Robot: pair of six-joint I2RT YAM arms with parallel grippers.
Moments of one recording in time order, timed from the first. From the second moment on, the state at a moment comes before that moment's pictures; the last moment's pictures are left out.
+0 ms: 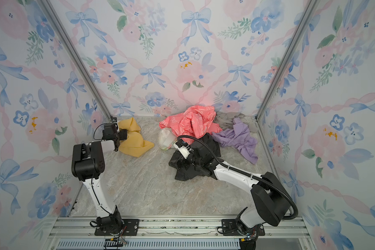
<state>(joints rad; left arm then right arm) 0.20 2.09 1.25 0.34 -0.22 0.20 0.73 1.49 0.90 0.10 -0.28 -0.04</state>
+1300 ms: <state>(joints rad) 0.14 1.54 0.83 0.39 0.13 -0.02 0.67 1.22 0.79 0.11 -0.02 0.19</state>
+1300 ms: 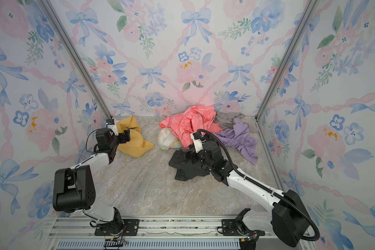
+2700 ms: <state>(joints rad) -0.17 1.35 0.22 0.93 -0.27 -0.03 0.23 1.13 0.19 0.64 0.44 -0.01</state>
